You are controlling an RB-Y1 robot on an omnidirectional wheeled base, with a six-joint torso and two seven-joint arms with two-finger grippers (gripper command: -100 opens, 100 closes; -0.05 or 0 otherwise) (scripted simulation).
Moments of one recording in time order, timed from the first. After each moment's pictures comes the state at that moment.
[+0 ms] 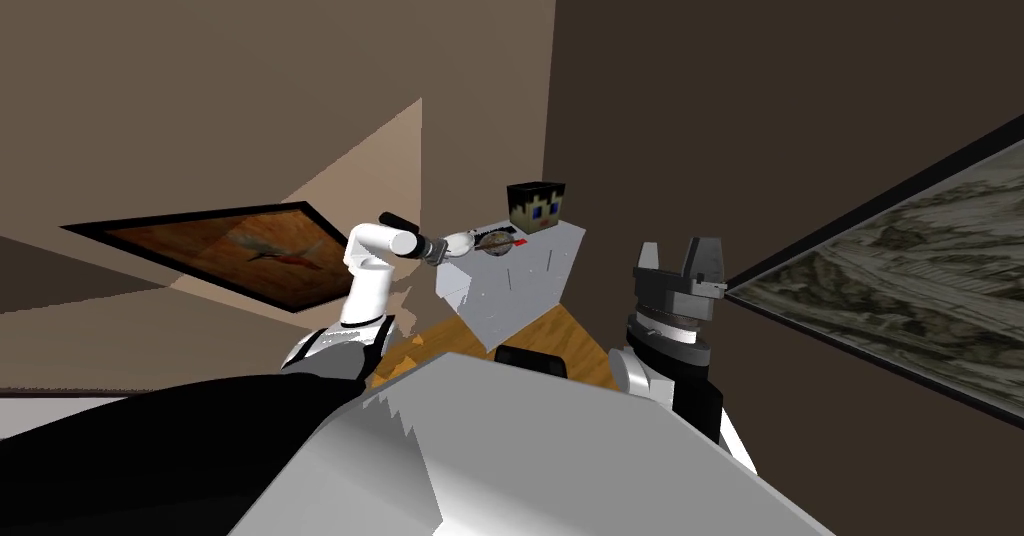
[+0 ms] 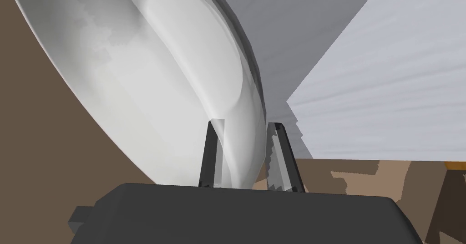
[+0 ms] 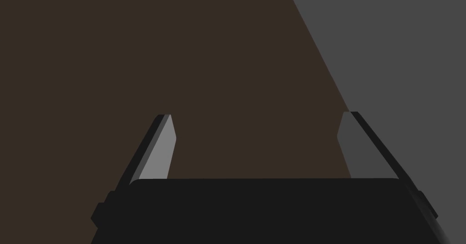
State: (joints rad) left arm -0.31 0.80 0.36 -2.02 0.69 1.74 -0.03; right arm 0.50 0.01 0.07 -2.34 0.02 -0.65 0.14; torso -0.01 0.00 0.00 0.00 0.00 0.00
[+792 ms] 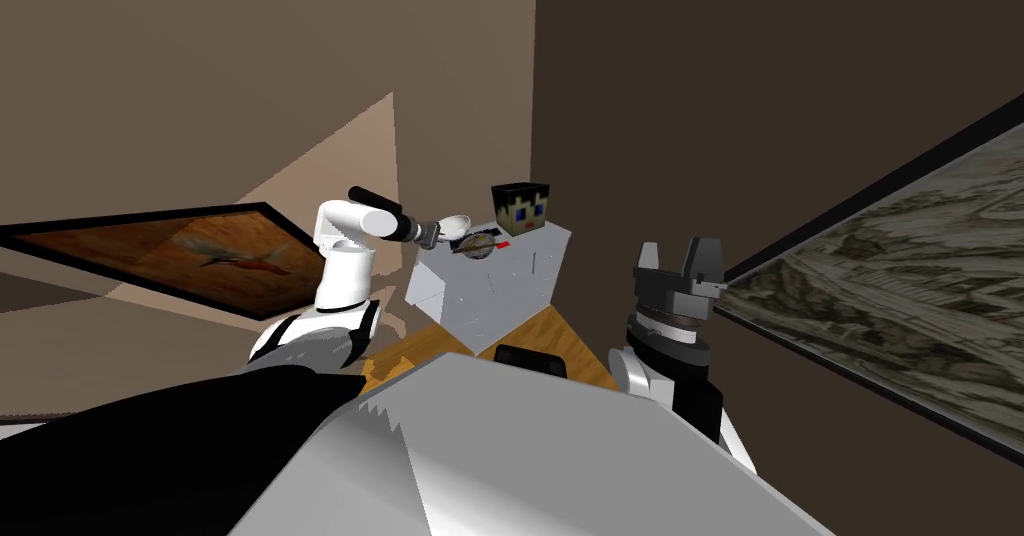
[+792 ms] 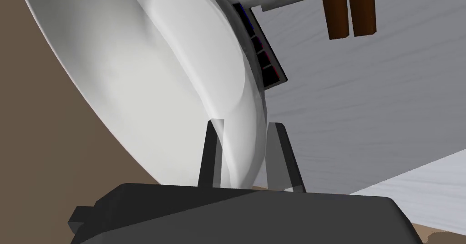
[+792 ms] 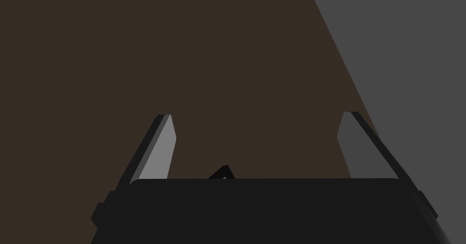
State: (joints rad) left arm -0.41 0.96 0.39 -1.95 0.84 1.67 0.02; right arm 0.50 0.01 0.07 -2.34 0.02 -0.65 0.14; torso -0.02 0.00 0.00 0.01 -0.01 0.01
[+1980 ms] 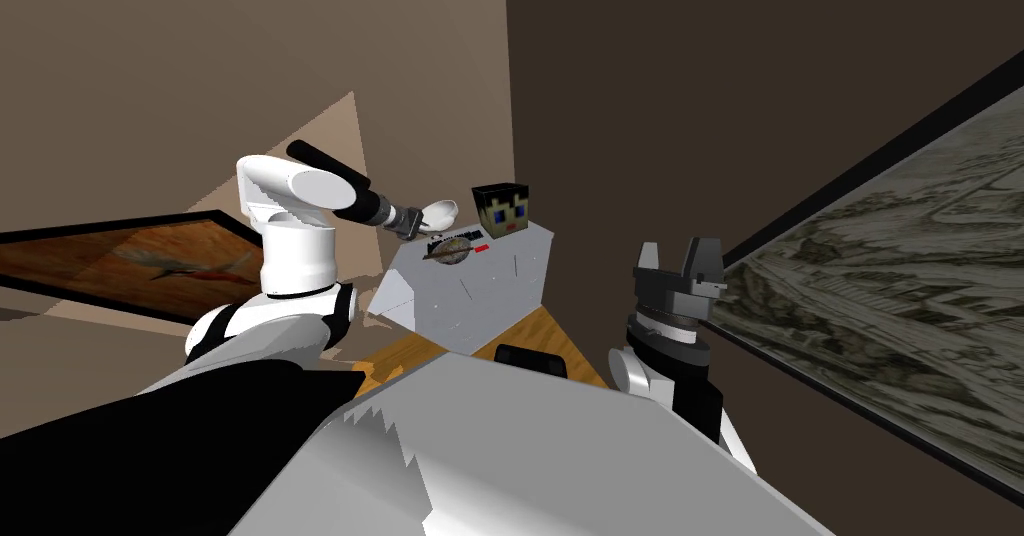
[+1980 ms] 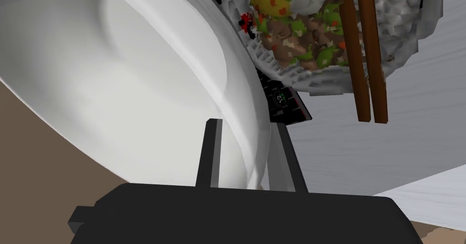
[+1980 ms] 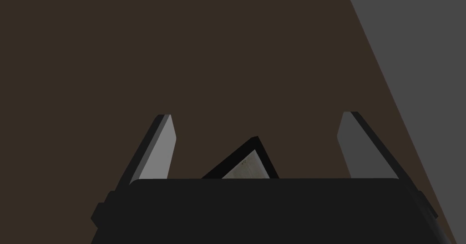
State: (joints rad) left arm -0.53 1.15 0.43 -1.91 1.01 1.85 0.07; right arm 0.50 0.01 0.07 -2.34 0.02 -0.65 0.14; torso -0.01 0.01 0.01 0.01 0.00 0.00
